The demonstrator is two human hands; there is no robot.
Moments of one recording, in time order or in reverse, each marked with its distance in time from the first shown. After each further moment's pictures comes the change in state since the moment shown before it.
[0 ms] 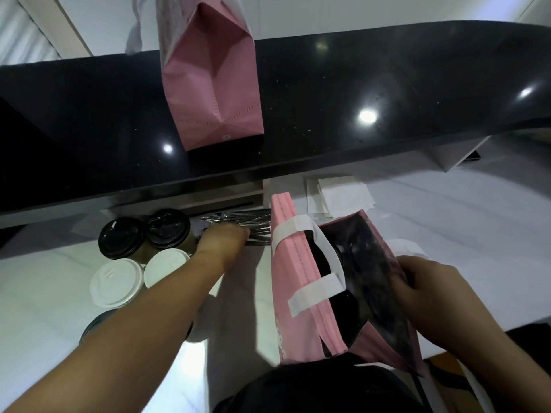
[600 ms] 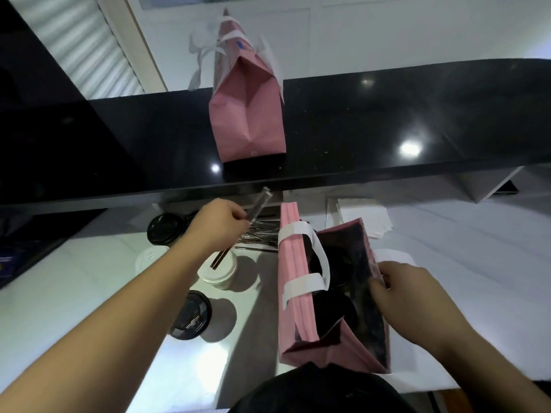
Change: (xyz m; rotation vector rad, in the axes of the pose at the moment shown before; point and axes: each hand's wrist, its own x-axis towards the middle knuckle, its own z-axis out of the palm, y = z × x) left_hand -0.100 -0.004 -0.092 -0.771 0.353 -0.372; right_hand 0.007 0.001 -0.003 -0.021 -0.105 -0.121
